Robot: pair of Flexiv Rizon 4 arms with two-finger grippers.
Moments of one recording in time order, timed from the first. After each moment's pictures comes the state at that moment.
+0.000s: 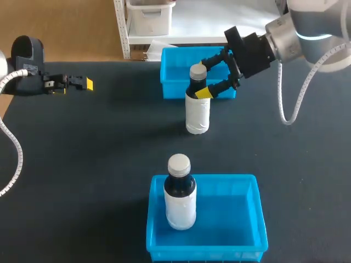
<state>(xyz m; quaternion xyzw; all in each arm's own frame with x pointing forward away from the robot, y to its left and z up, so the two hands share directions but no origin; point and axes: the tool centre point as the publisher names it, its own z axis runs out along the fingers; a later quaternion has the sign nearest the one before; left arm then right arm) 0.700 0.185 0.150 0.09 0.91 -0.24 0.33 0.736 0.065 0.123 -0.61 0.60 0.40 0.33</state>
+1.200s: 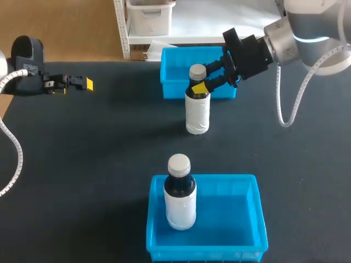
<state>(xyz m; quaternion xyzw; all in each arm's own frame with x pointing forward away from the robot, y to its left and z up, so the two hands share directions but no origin) 0.700 0.185 0.150 0.09 0.91 -0.24 0.33 0.738 0.069 0.121 -0.60 0.60 0.40 0.34</state>
